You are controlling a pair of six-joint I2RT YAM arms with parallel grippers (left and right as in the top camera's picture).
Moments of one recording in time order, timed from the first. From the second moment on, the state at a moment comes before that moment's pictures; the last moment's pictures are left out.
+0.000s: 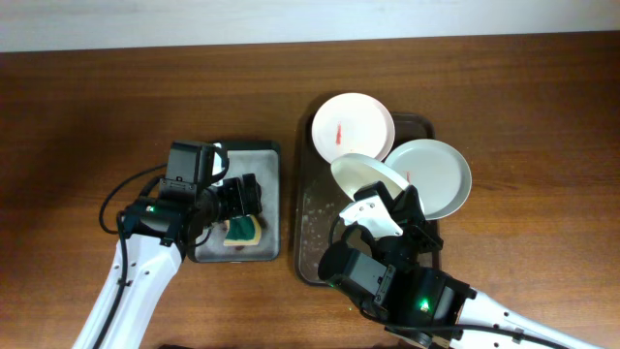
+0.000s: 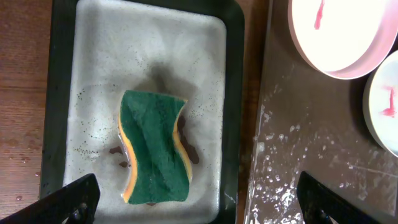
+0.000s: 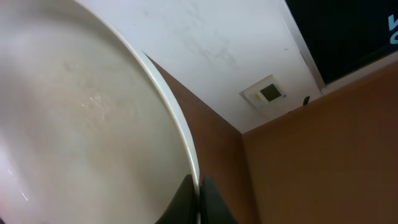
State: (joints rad) left arm -0.22 1.26 1.00 -0.76 0.10 -0.35; right arm 1.07 1.13 0.90 -0.76 1.30 0.10
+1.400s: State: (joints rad) left arm -0.22 1.26 1.00 -0.77 0.10 -0.35; right arm -0.03 1.10 0.96 -0.70 0.08 0.38
